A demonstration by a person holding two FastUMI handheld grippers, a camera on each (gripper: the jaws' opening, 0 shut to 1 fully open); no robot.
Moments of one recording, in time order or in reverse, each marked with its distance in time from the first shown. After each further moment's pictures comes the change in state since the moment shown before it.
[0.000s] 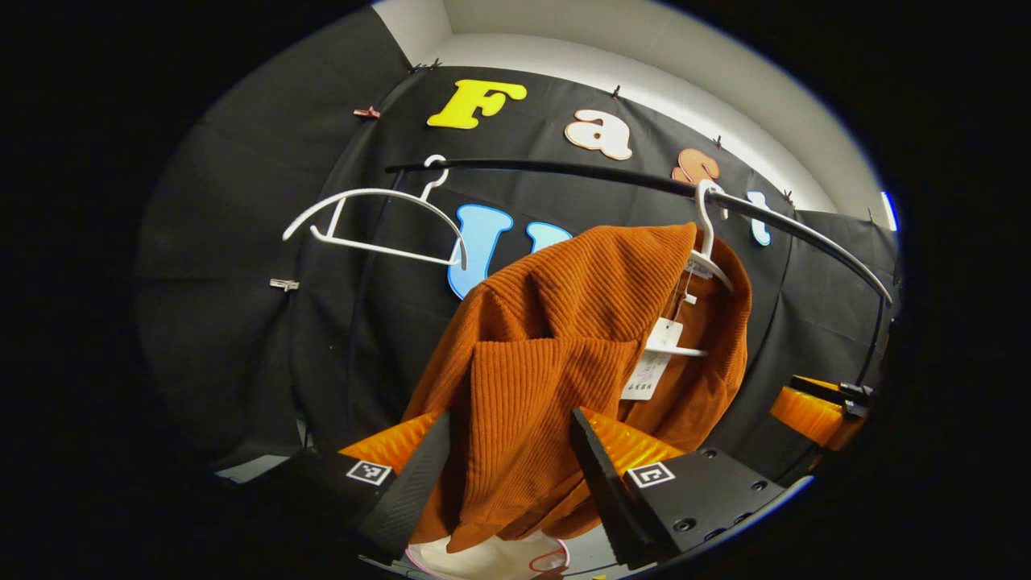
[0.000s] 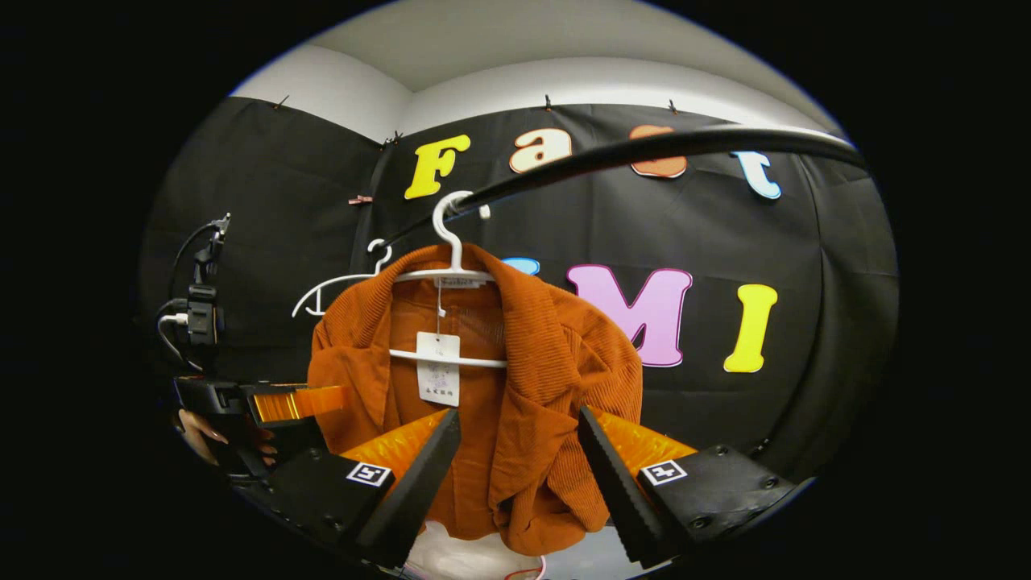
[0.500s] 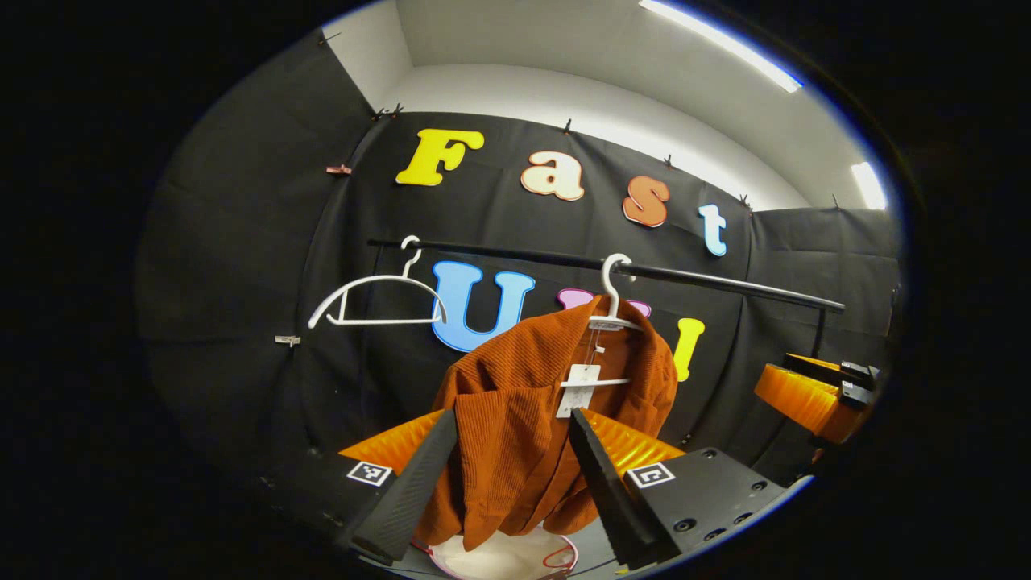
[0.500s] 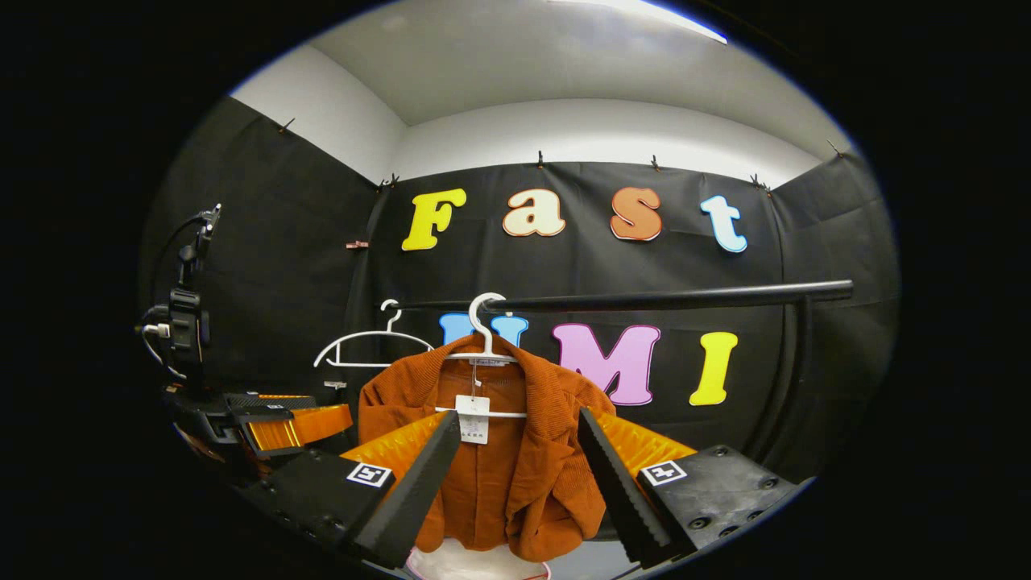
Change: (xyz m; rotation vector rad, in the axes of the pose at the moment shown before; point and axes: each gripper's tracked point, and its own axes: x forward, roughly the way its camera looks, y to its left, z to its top) left arm -0.096 -0.031 0.055 0.095 -0.095 -0.039; right arm -0.087 0.041 0.087 -0.033 -0.163 -0.086
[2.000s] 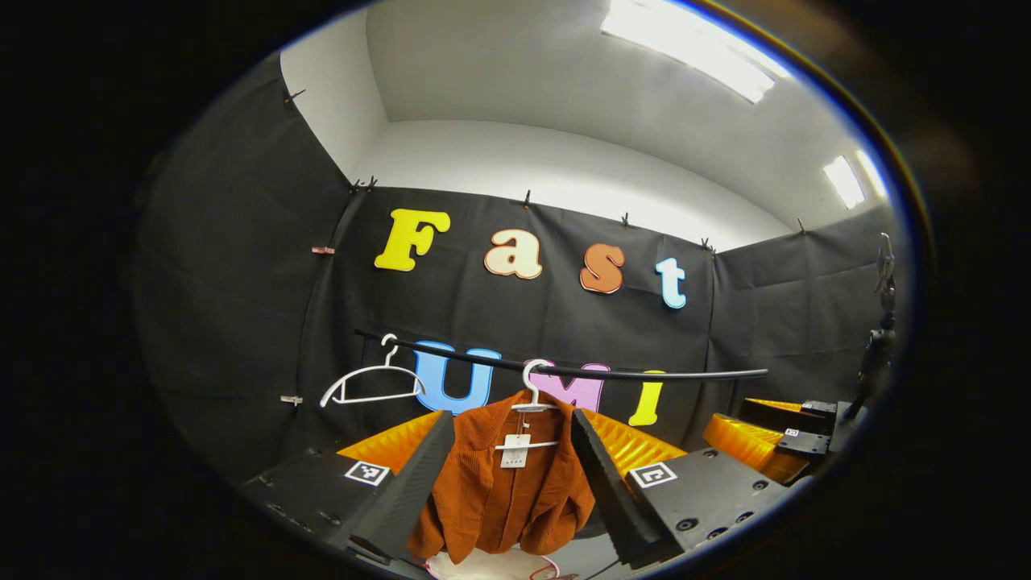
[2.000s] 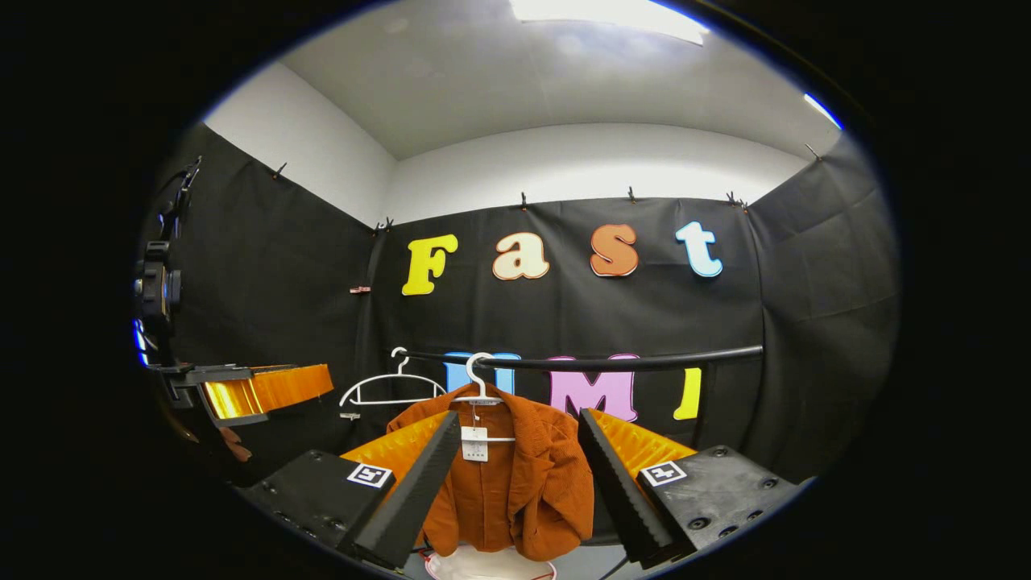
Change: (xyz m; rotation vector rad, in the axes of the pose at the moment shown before) left arm -0.147 -0.099 0.130 0.082 -0.207 -0.065; right arm -0.114 -0.020 0.100 0.069 -0.096 -0.021
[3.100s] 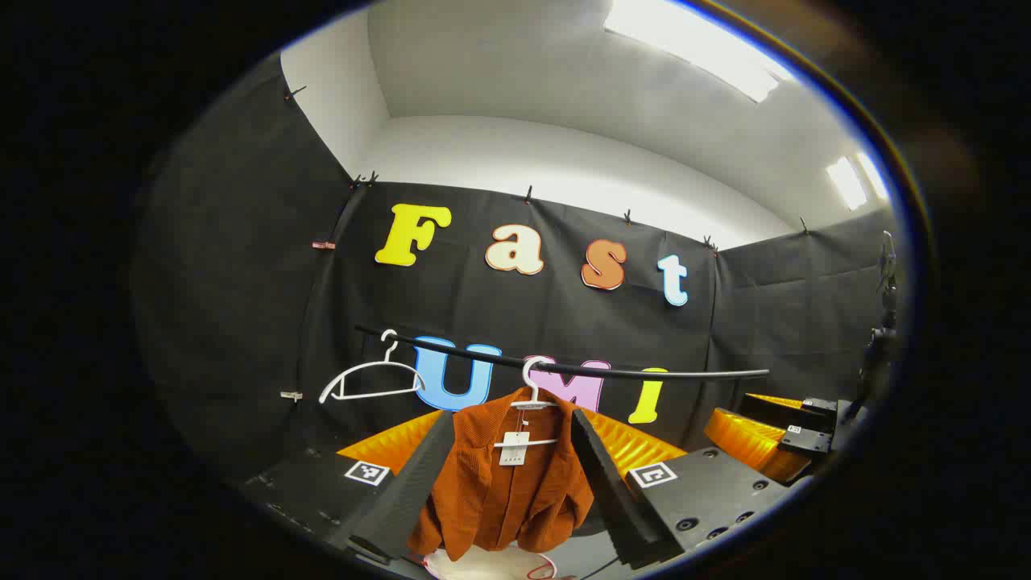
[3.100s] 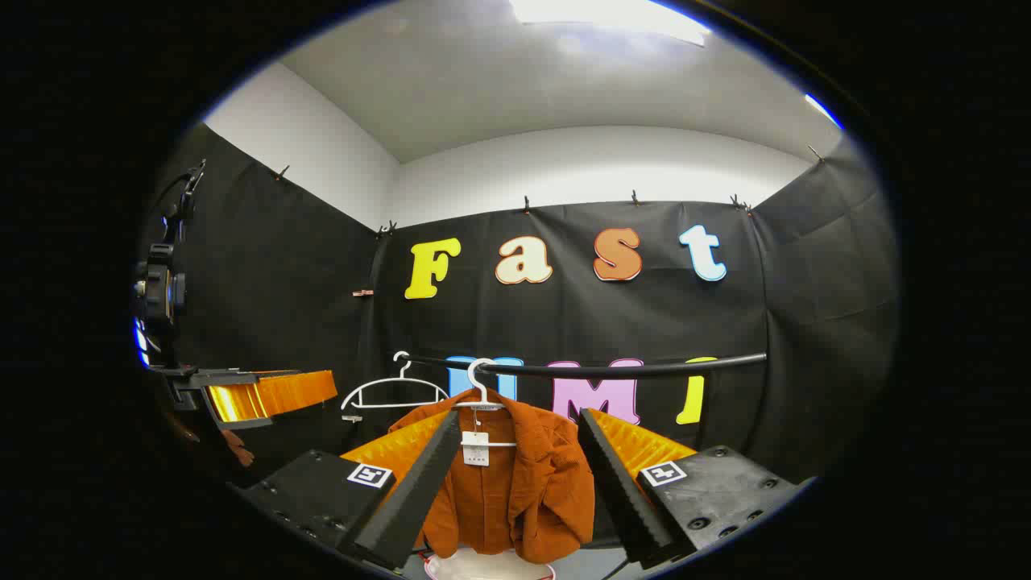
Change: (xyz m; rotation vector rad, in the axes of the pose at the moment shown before) left arm 0.007 0.000 0.001 -0.013 -0.003 0.014; right arm 0.007 -0.006 0.008 0.006 -0.013 0.014
